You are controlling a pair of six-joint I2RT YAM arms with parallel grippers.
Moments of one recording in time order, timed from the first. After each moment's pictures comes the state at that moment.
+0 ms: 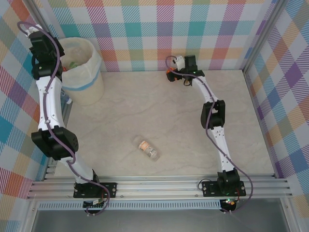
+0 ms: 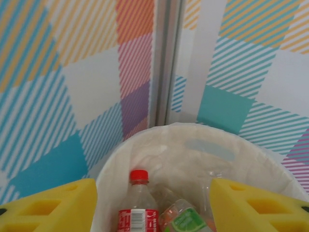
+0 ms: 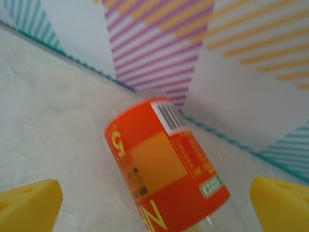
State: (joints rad) left arm 0.24 1.80 2.09 -0.50 -0.31 -0.14; right arm 0.23 2.80 2.67 -0.50 -0.24 -0.25
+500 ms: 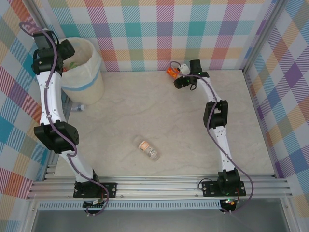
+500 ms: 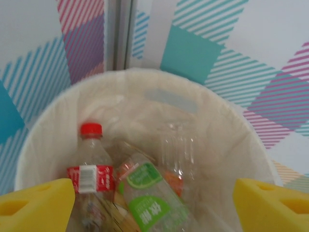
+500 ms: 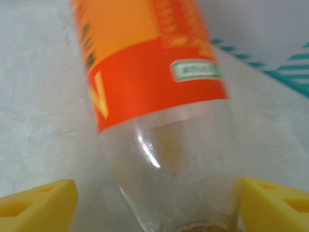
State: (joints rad) left arm 0.24 1.87 2.20 -0.73 -0.11 -0.29; right arm 0.18 2.83 2.68 -0.69 -0.29 -0.39
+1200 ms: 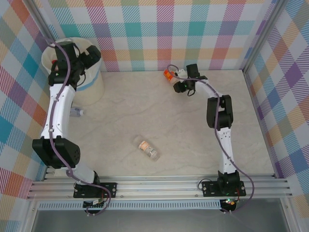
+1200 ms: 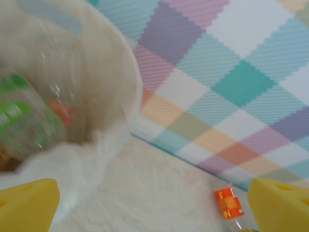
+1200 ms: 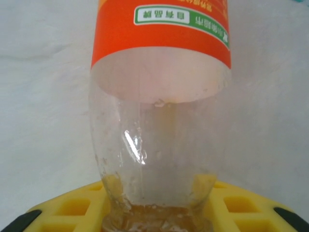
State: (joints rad) left arm 0.02 1.61 1.78 -0.59 0.05 -0.55; right arm 0.24 2.46 2.04 -0.45 -0.30 -0.24
